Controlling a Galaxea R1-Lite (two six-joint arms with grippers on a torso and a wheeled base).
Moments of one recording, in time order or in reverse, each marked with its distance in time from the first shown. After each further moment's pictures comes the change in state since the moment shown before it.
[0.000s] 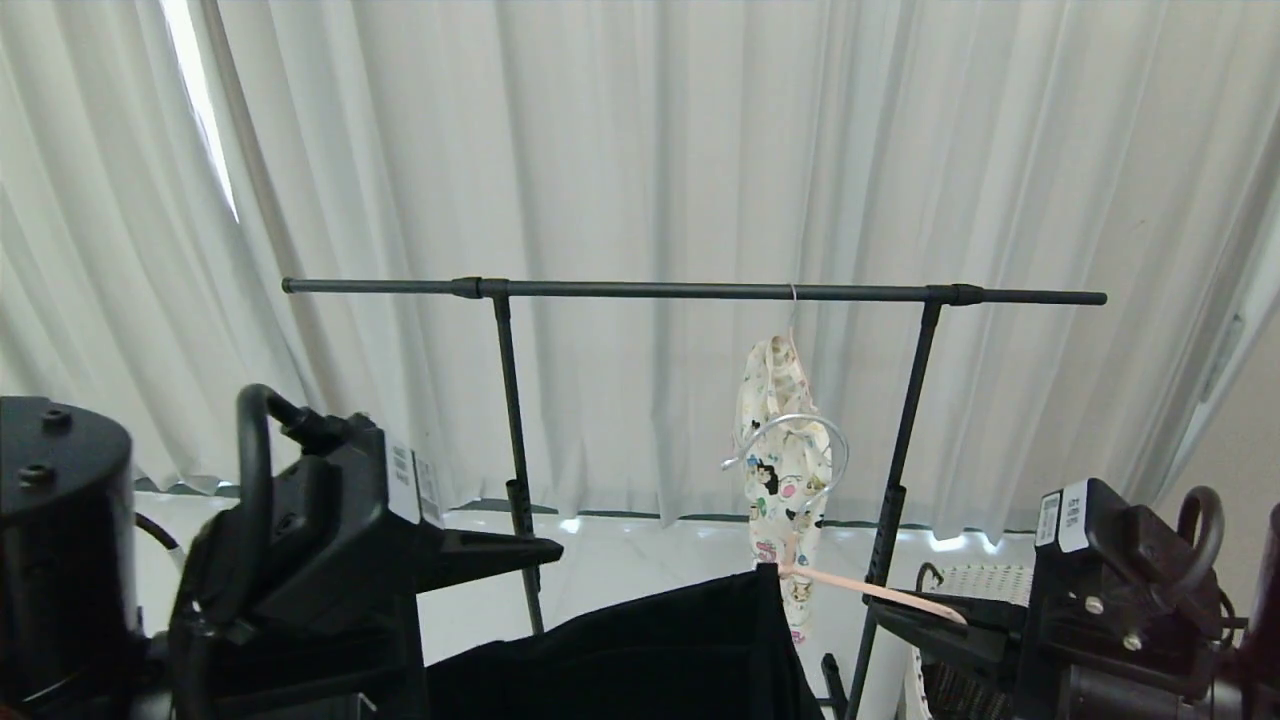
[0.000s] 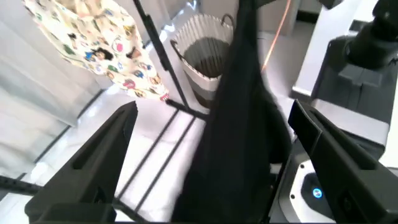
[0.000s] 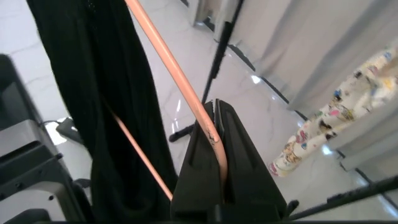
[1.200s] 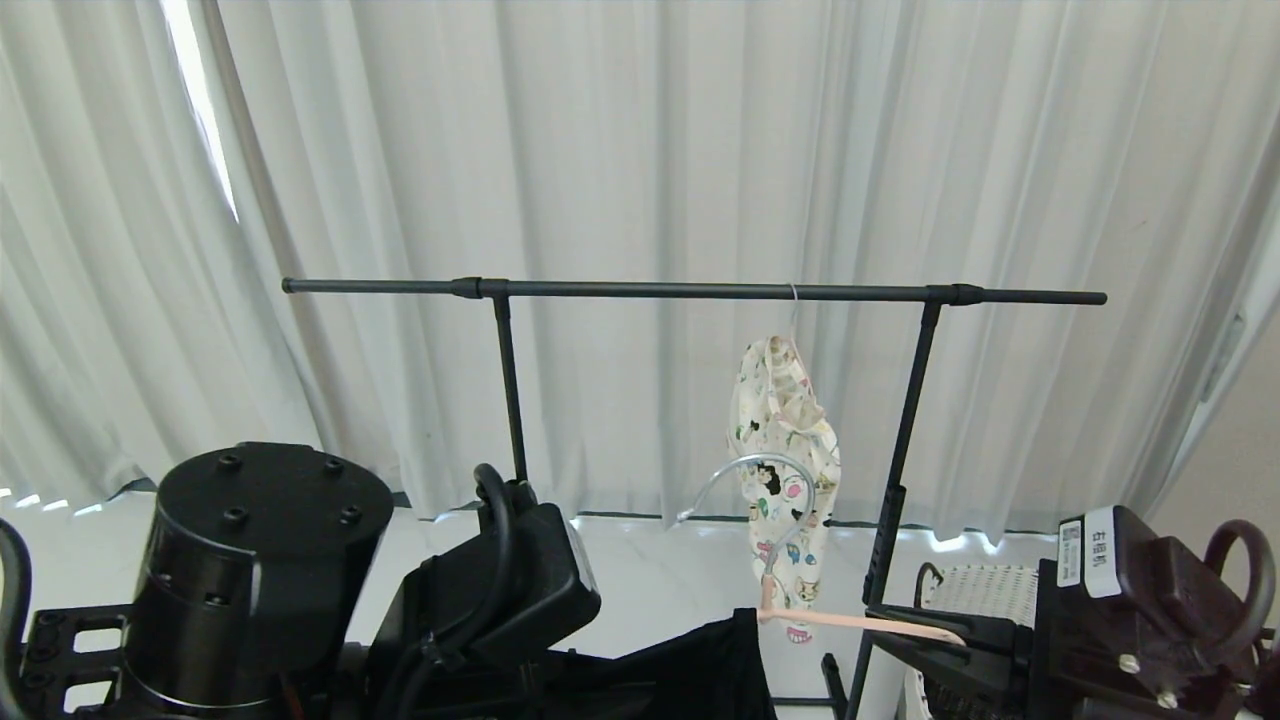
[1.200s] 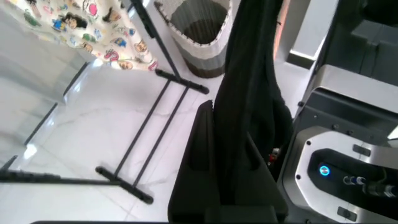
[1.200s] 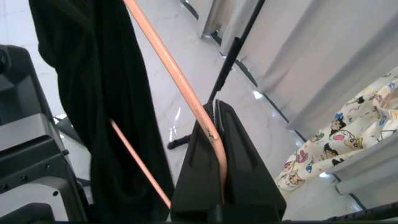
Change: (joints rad) left arm -0.023 0.172 0.000 -0.004 -0.018 0.051; right arm 0.057 -0.013 0.026 -0.059 -0.004 -0.044
